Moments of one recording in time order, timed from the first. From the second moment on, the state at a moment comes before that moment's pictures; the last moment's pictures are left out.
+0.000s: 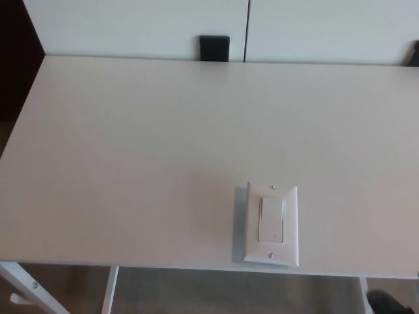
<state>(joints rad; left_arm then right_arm) 0.49 0.41 0.14 0.25 -0.16 0.05 -0.39 1.00 -0.52 0.12 -0.62 -1.26 -0.01 -0.30</state>
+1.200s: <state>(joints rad) 0.48 0.40 0.13 0.25 -0.14 0.04 -0.38 0.67 -0.47 0.14 0.25 -0.81 -0.20 -0.21</state>
